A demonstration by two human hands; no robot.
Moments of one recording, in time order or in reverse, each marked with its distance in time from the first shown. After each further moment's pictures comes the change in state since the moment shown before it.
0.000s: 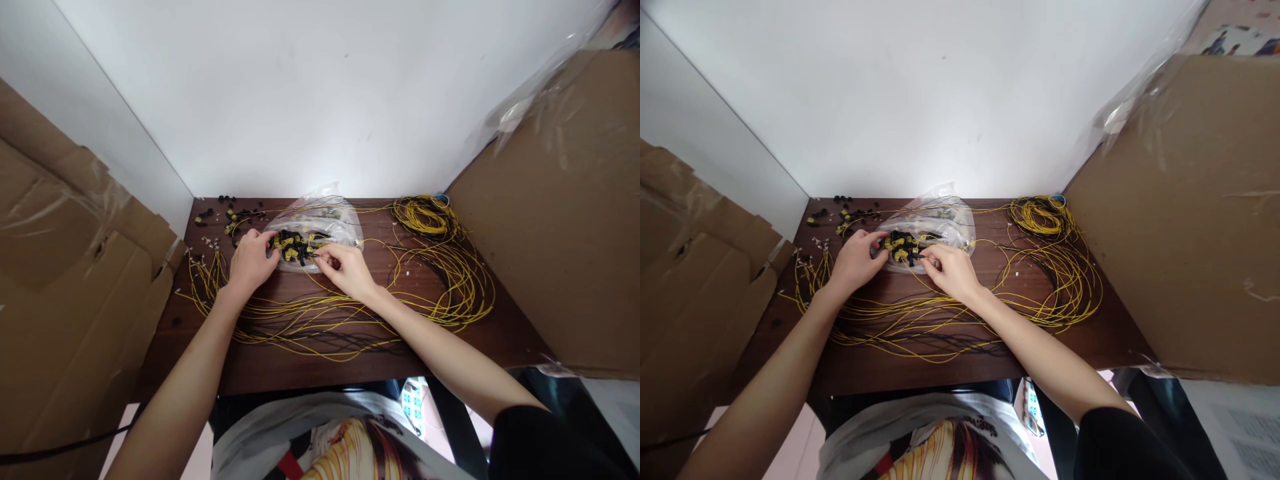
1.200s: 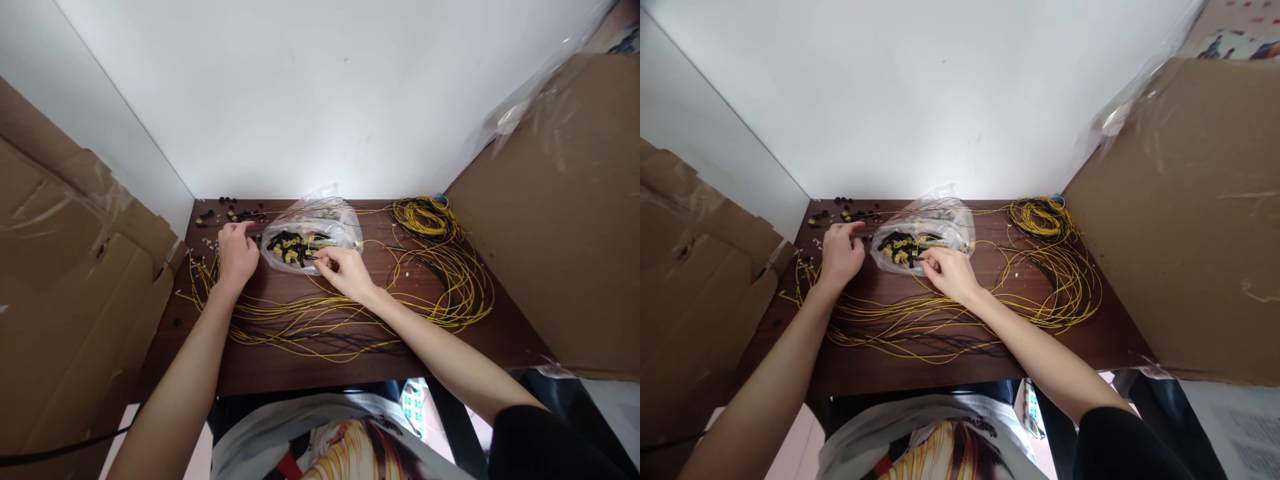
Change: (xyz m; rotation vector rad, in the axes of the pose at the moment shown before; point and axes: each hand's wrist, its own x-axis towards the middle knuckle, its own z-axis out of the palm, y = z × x) left_hand 0.013 -0.024 0.002 -0.028 0.271 -0.111; right_hand -0.001 0.001 0.001 -0.011 -0.029 0.007
